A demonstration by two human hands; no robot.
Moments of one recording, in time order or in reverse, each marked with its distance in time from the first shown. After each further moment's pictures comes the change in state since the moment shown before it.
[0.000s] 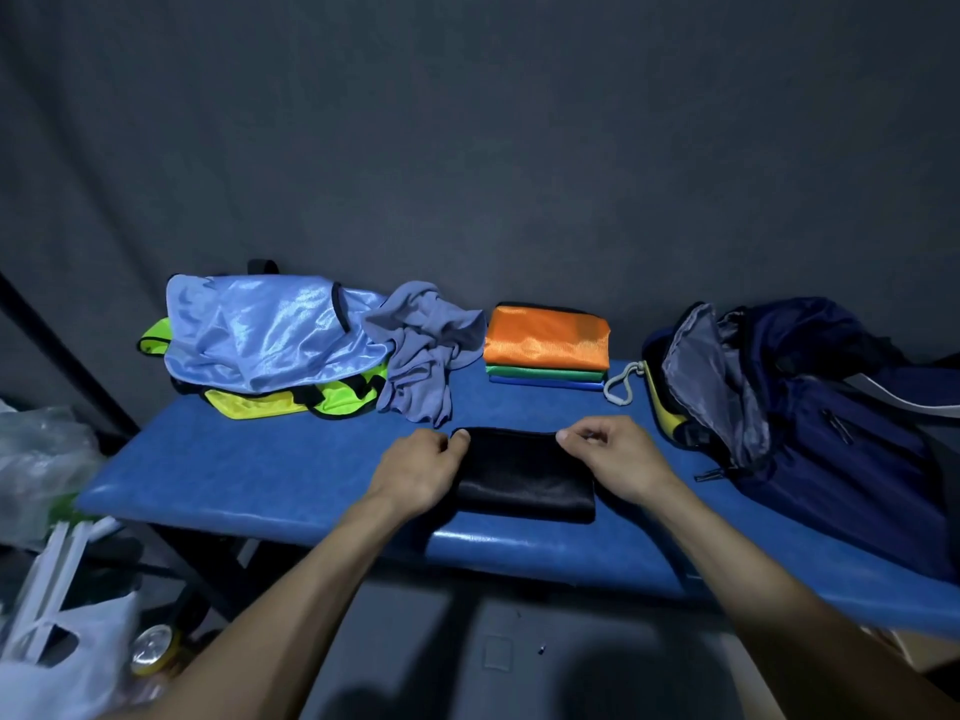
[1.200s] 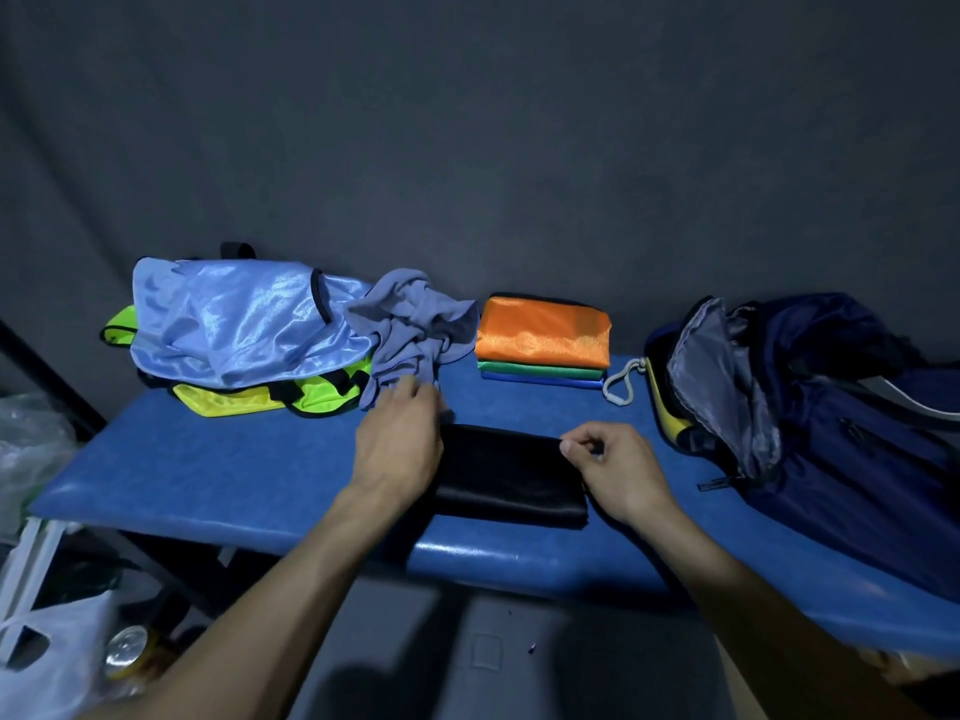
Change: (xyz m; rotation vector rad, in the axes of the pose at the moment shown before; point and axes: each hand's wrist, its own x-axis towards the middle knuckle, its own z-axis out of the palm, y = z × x) left_hand 0.029 0.008 -0.002 0.392 0.263 0.179; right_hand 0.009 0.016 0.014 -0.031 0.148 0.006
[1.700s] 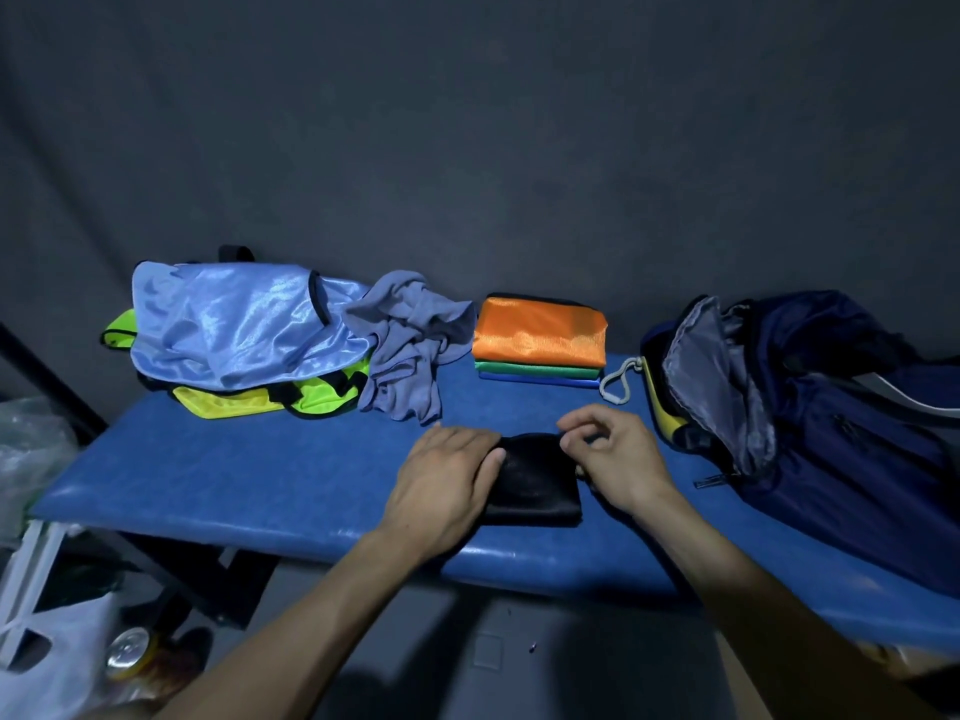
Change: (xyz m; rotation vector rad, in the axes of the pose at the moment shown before) left_hand -0.031 0.014 0.042 -0.138 0.006 0.333; right_hand 0.002 -0.003 -0.007 0.209 -0.005 -0.015
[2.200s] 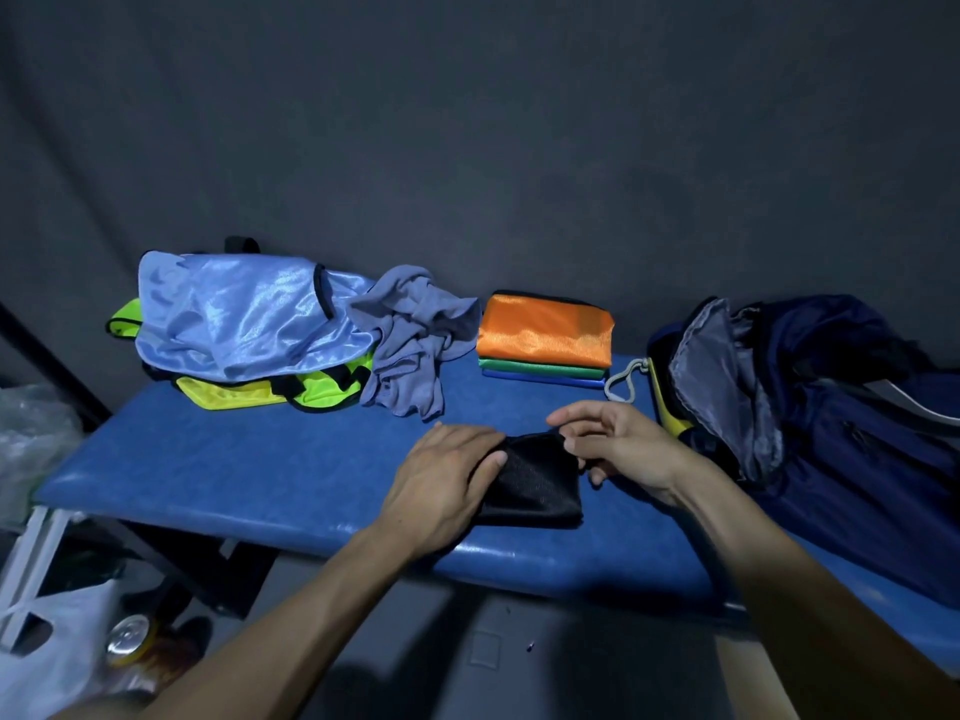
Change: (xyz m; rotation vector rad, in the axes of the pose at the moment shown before) left_hand -0.003 -0.007 0.006 -0.086 0.001 -0.002; right_hand 0.026 -0.001 -0.025 0.283 -0.491 0.147
